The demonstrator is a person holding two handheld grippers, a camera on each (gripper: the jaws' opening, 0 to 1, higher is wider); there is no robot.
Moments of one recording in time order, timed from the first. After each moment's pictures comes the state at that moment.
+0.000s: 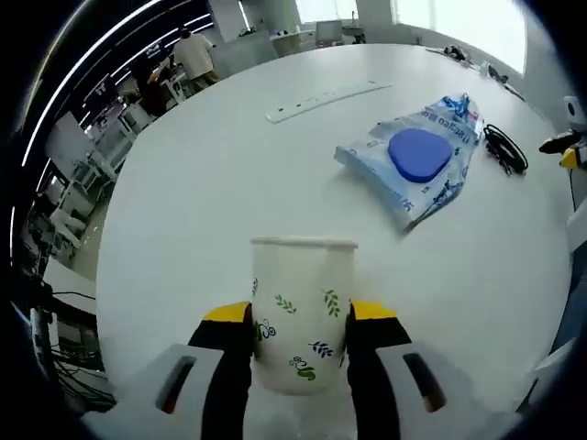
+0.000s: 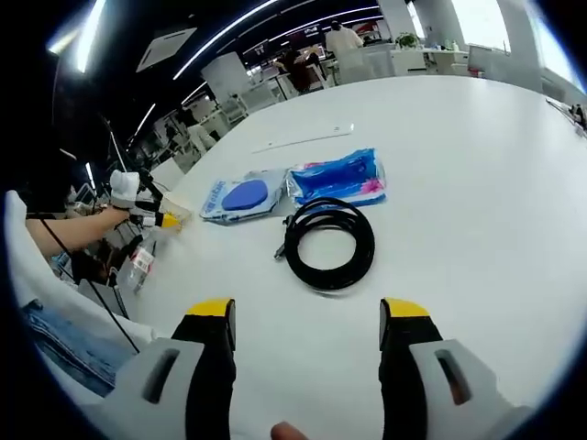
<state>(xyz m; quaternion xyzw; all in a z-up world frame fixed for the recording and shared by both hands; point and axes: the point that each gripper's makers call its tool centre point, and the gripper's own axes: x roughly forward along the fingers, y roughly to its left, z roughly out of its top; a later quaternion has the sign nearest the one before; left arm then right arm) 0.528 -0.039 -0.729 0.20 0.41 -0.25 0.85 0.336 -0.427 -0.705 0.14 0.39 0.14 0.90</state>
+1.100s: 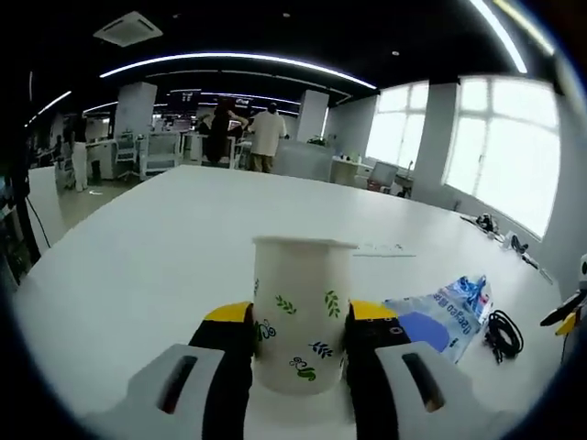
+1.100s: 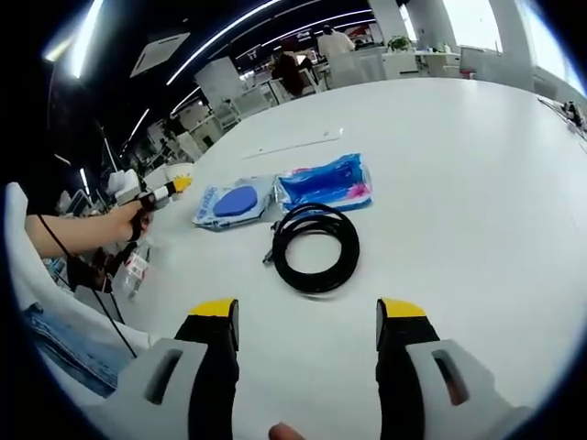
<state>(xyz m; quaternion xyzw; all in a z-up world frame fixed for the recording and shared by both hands) 0.602 -0.110 -0.693 -0.08 0.20 -0.19 0.96 0.338 -0.443 -0.706 0.15 0.38 0.12 0.90</state>
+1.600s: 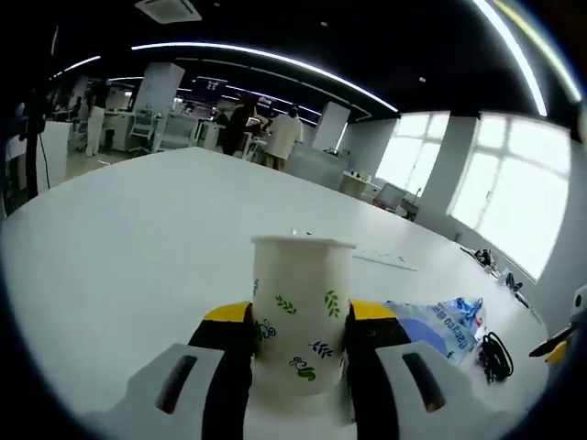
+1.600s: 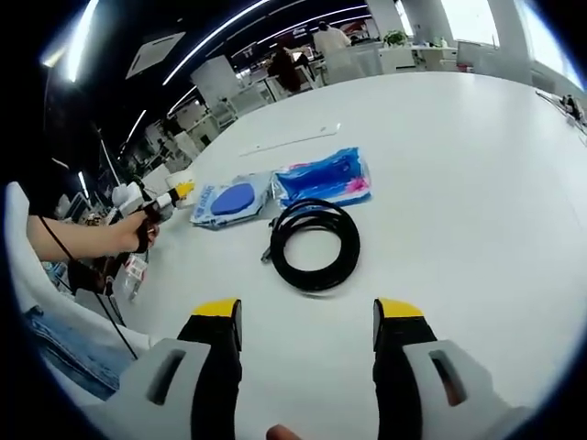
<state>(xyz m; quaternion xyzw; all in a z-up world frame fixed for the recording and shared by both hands) 0.595 -0.113 -0.716 -0.15 0.20 -0.18 0.95 0.338 -0.440 -0.709 0.16 0.39 0.12 0.90</state>
